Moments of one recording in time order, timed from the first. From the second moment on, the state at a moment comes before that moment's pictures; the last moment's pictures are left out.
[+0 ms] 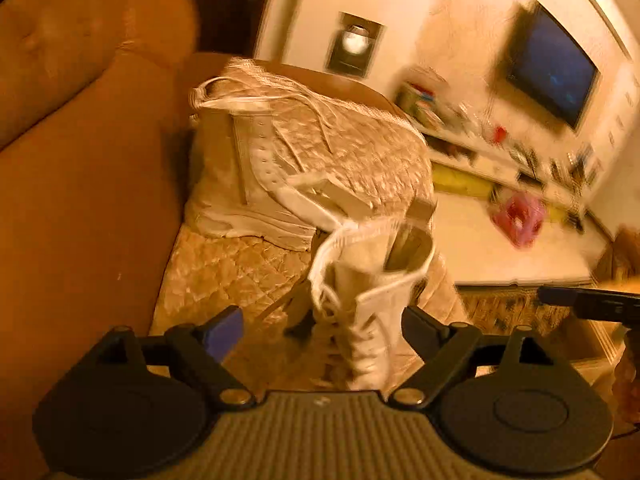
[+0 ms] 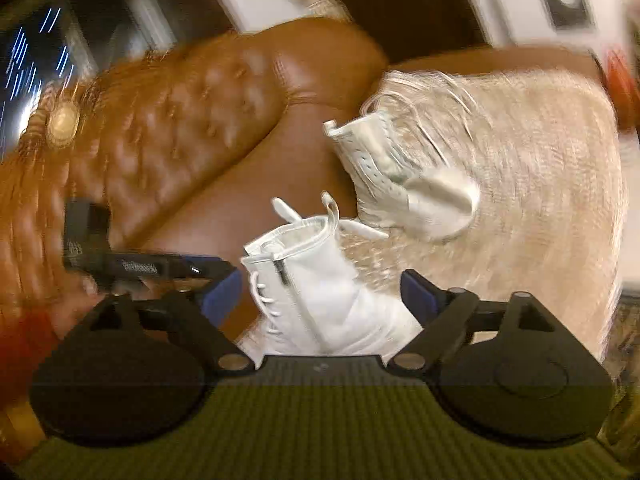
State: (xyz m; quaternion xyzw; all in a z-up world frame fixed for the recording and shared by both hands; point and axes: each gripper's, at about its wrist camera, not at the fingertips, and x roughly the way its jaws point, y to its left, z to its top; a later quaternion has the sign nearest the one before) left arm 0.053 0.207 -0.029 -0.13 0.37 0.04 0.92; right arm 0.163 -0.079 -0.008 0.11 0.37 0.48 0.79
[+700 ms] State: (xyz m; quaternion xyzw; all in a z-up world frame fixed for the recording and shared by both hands) left arm 0.013 0.246 -0.156 -0.31 0.40 0.13 0.85; right arm 0.147 0.034 -0.150 0.06 0.49 0.25 0.83
